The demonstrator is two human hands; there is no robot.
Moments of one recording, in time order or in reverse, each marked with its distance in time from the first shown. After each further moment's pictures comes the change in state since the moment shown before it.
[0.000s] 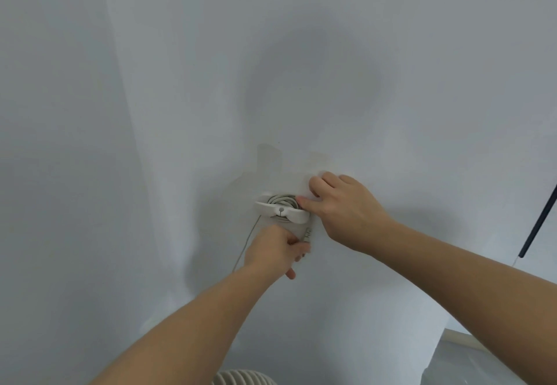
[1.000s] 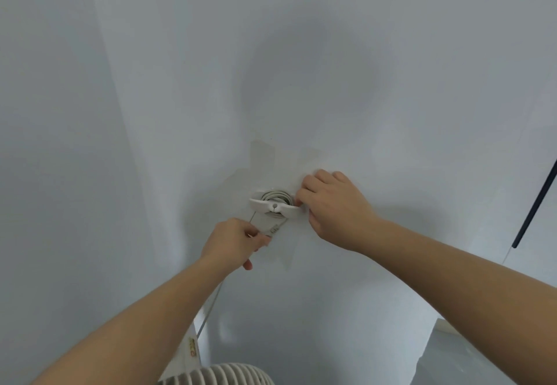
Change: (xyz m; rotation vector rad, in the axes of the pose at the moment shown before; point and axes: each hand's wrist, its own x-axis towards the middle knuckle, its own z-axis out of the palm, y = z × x) left_hand -0.001 -0.037 -0.042 0.059 0.136 -0.046; right_hand 0.001 -0.011 -0.004 0.134 -0.081 0.143
